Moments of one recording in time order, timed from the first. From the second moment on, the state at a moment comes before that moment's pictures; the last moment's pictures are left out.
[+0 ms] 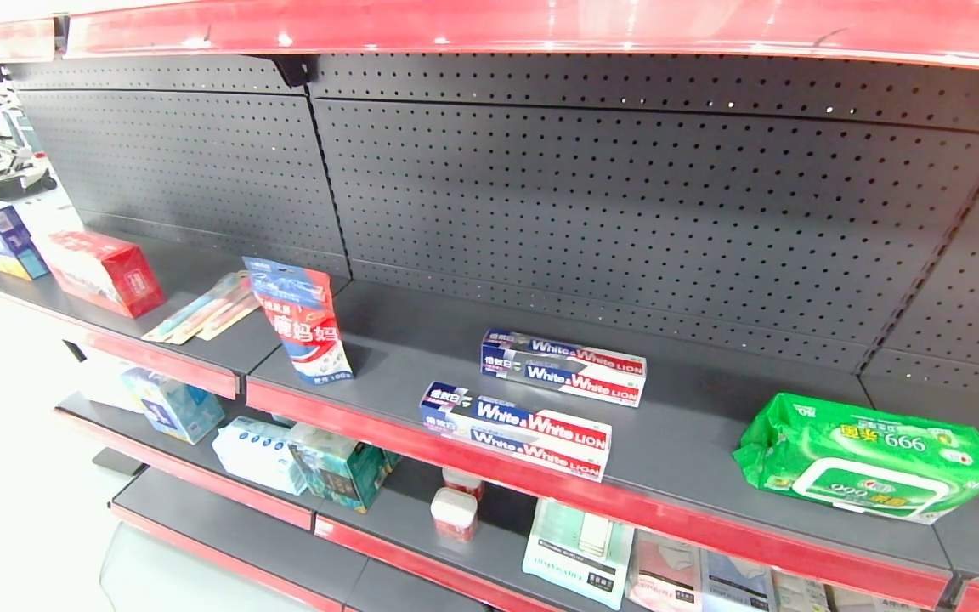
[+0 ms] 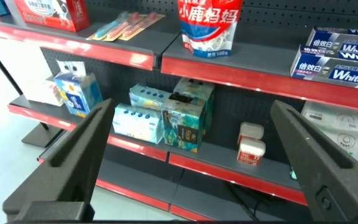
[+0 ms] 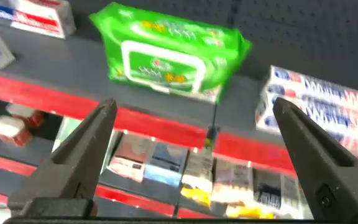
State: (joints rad) left arm 0.00 0.00 0.00 0.00 0.01 0.01; right arm 0.01 0.09 -0.02 -0.01 -0.19 -0.05
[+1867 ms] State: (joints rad) left arm -0.02 0.96 -0.38 -0.17 0.03 -0.17; right arm 0.00 0.00 0.00 0.00 0.03 0.00
